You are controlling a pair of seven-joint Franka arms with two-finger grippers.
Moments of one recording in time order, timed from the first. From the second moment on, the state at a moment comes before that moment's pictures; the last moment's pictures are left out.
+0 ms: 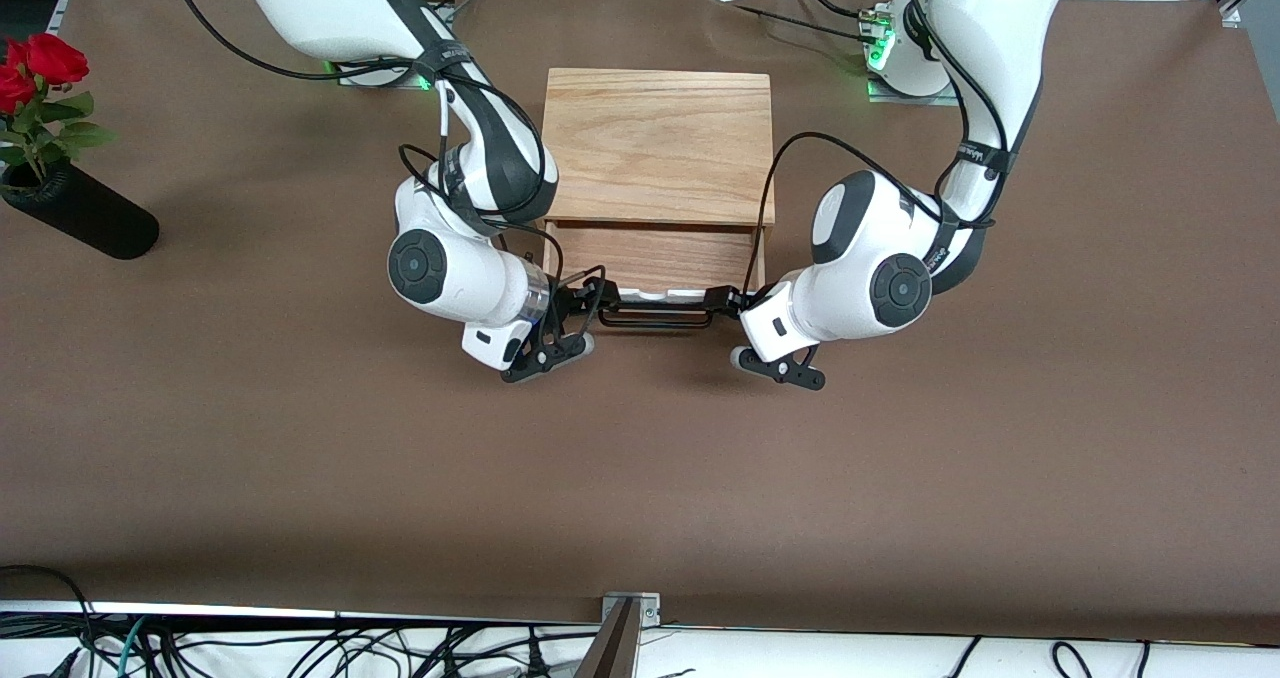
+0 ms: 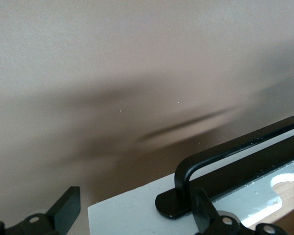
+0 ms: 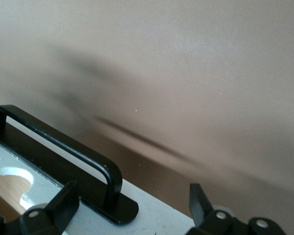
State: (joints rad) left arm -0.38 0.59 -0.08 -1.57 -0.43 2.07 -0.02; right arm 0.48 0.65 0.08 -1.48 0.44 2.15 0.00
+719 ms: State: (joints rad) left arm -0.38 0.59 -0.08 -1.56 -0.43 2.00 -0.03; right arm 0.50 0.67 0.08 -1.48 0.45 2.13 0.00
